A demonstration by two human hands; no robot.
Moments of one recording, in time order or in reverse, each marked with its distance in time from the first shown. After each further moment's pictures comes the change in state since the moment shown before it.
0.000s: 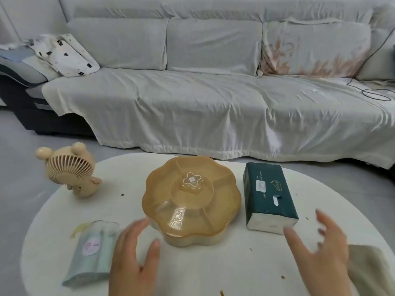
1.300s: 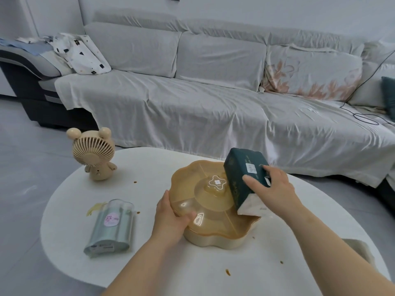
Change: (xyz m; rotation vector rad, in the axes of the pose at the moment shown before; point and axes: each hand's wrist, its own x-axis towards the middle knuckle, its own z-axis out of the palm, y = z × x) left_hand 0.028 -0.019 0.033 -0.208 -0.392 -0.357; right_hand 0.027 -0.066 0.035 -0.284 -0.424 -0.186
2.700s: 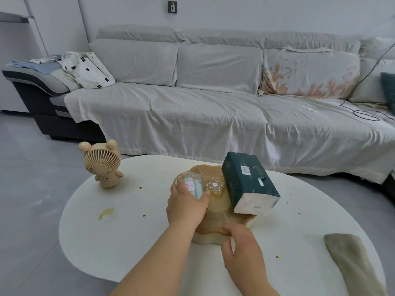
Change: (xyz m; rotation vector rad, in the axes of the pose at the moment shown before) left_hand -0.009 0.058 0.025 0.452 0.200 0.073; right_hand -0.095 0.031 0.080 -0.021 0.146 -0.325
